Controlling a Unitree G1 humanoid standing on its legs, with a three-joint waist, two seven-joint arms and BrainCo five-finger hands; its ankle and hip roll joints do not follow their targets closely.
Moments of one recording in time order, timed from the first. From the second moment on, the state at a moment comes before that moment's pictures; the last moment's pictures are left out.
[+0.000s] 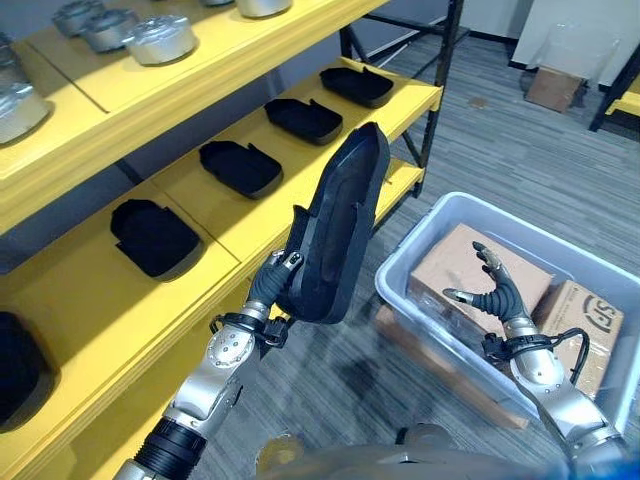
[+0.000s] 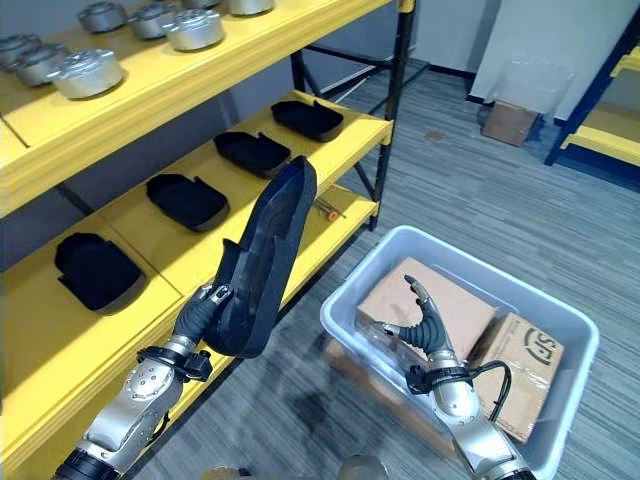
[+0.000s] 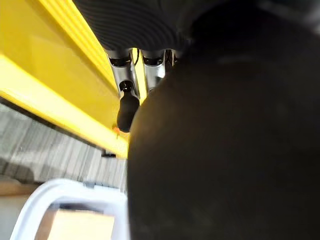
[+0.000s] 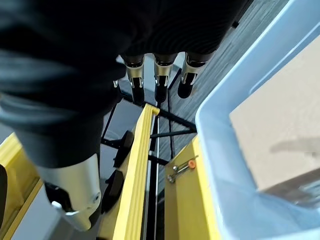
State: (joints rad) left arm 0.02 0.47 -0.32 -0.07 -0.45 -0.02 0.14; right arm 0.14 -0.58 0.29 0.00 0.09 -0.09 -0.33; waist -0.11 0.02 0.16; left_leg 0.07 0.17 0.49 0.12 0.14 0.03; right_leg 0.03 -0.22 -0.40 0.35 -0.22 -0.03
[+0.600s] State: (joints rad) left arm 0.13 0.45 -0.23 -0.05 -0.42 -0.01 0.17; right arm 0.12 -0.56 0.32 0.01 0.09 -0.10 -0.24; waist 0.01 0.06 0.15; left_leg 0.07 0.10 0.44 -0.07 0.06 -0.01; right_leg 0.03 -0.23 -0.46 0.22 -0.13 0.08
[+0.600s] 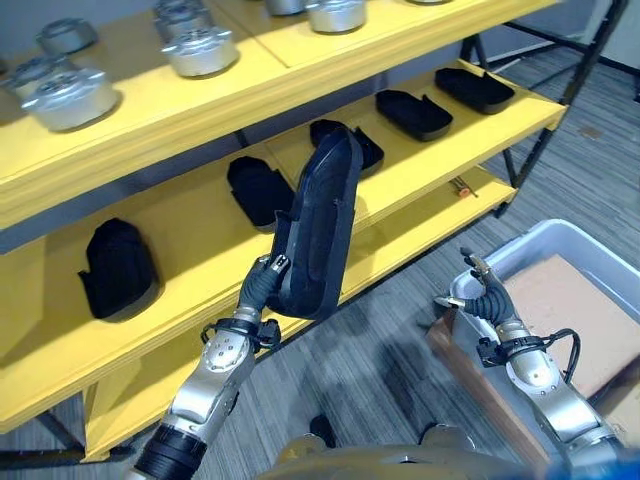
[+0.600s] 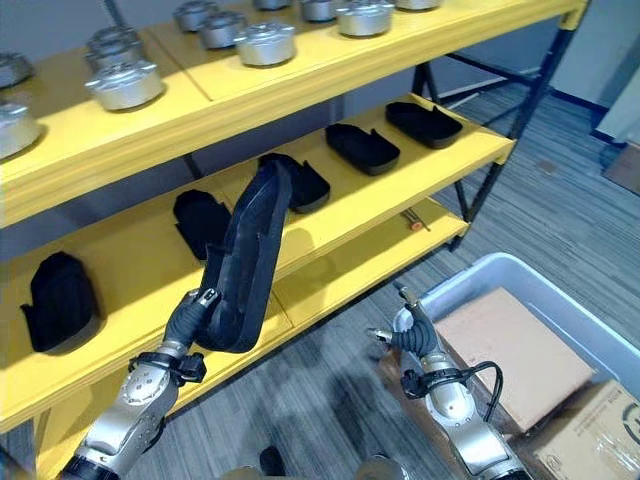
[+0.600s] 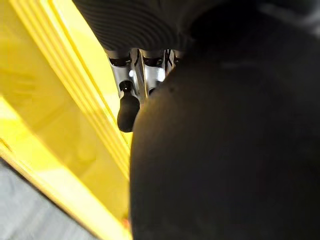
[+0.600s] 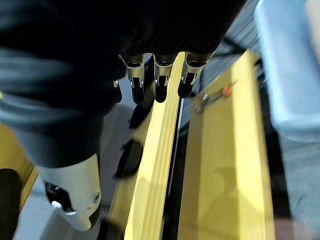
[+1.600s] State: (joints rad) left arm 0.18 0.49 -0.16 -0.05 -0.37 -0.01 0.09; right arm 0.05 -0.52 0.36 -0.05 0.10 -0.06 -0.19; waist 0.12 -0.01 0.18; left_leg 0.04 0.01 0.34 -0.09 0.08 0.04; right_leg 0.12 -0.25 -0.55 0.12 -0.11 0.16
